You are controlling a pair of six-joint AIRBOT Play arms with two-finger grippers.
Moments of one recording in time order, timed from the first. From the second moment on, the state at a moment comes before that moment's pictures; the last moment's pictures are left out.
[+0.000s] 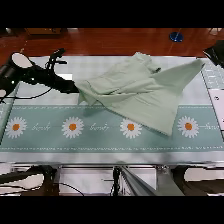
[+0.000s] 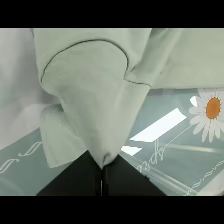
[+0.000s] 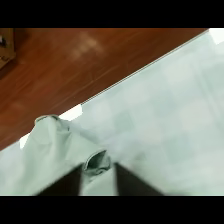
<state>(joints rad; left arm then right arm) -0.05 -1.43 1.24 0.93 -1.25 -1.09 -0.50 -1.59 1.55 -0.73 0.92 1.30</state>
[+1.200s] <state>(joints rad) -0.05 -1.43 1.25 0.95 -1.24 -1.04 -0.80 -0.96 0.38 -0.93 1.31 1.19</state>
